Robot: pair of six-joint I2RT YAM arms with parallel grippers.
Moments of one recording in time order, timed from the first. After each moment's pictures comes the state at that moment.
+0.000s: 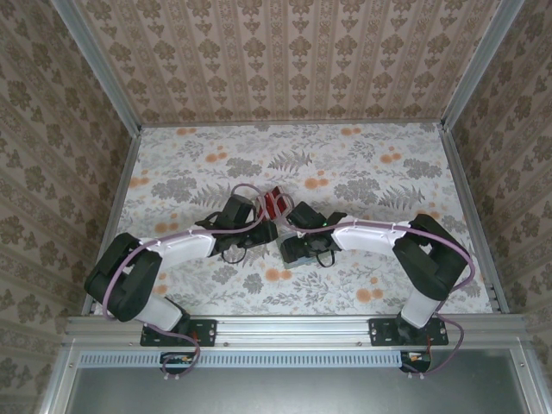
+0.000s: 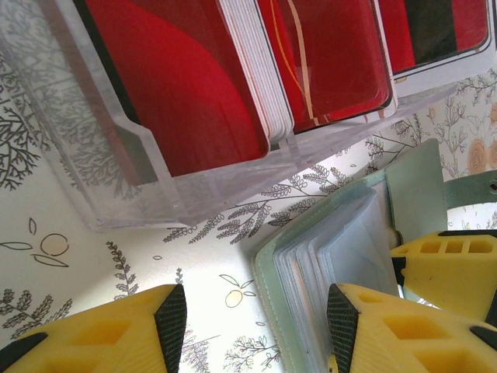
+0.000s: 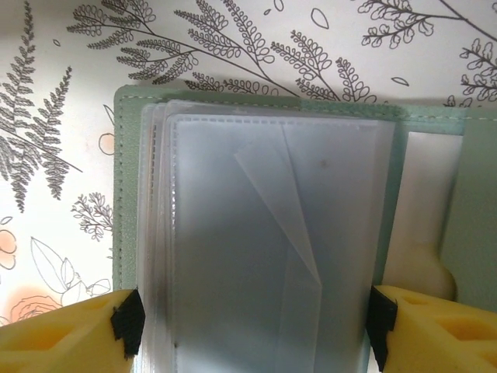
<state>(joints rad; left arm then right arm) -0.68 1.48 0.67 -0.07 0.26 -0.78 0.80 1.70 0.95 -0.42 -0.05 0.47</state>
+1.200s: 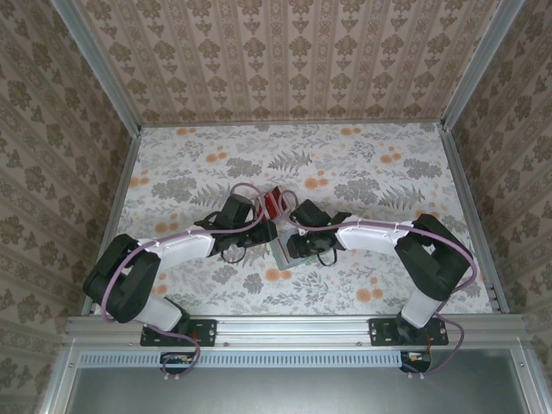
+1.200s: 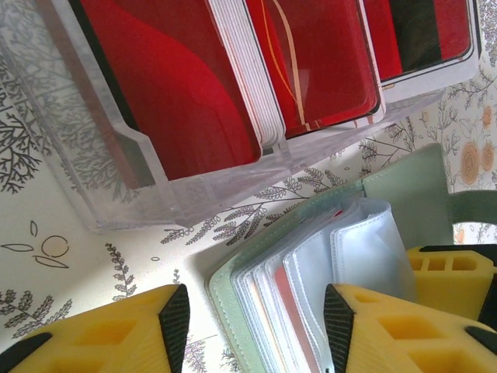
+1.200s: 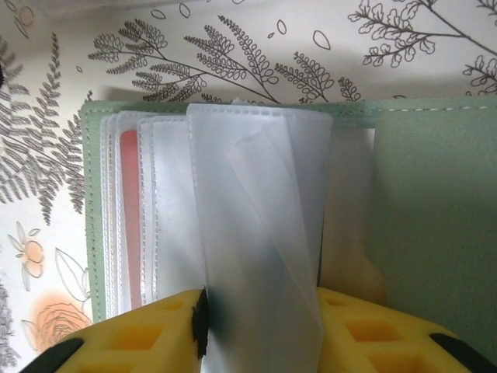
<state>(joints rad) -0.67 1.47 0.67 -0.07 0.26 -0.78 0.74 1.68 0.90 -0.33 -0.12 0.49</state>
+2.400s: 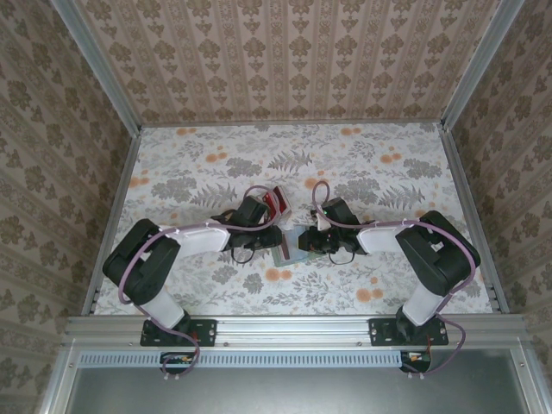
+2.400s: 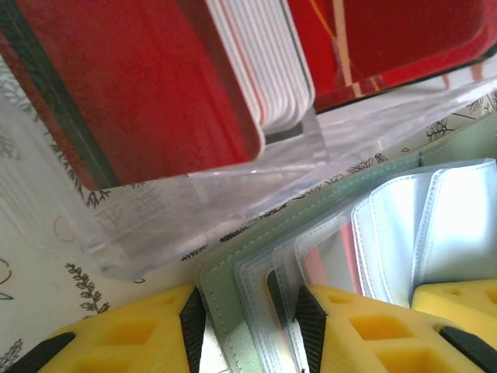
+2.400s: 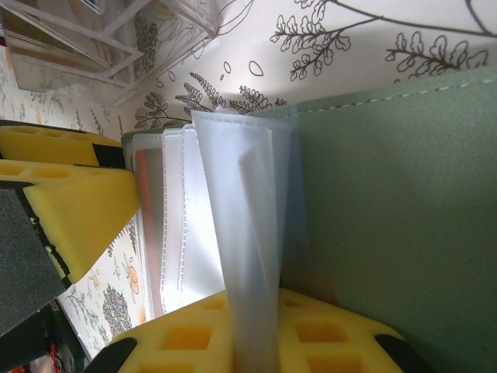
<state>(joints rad) -0.75 1.61 0.77 -0.15 0.19 -0.75 0.55 1.68 0.66 0.13 -0.51 0.71</state>
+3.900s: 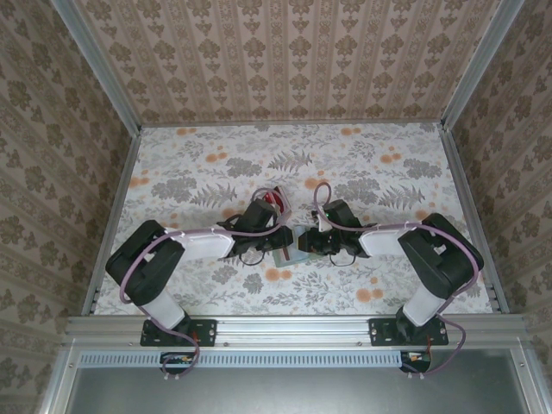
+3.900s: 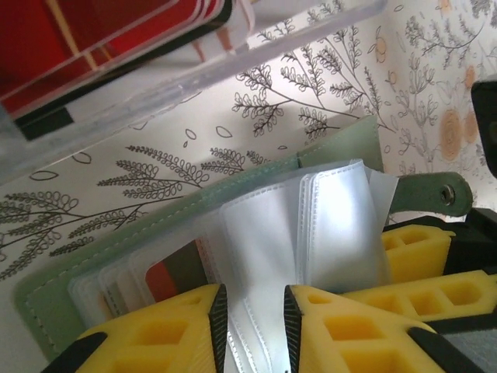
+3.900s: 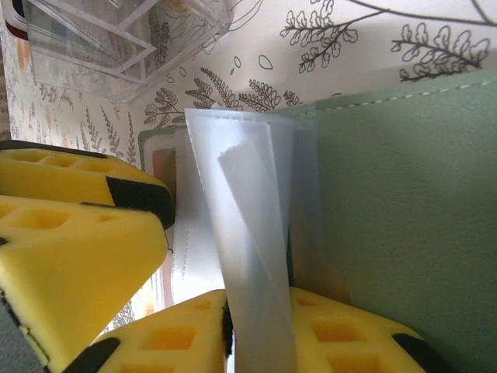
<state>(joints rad) -0.82 1.63 0.73 0.06 0.25 -0.87 0.55 1.65 0.62 0.17 -0.50 0.72</state>
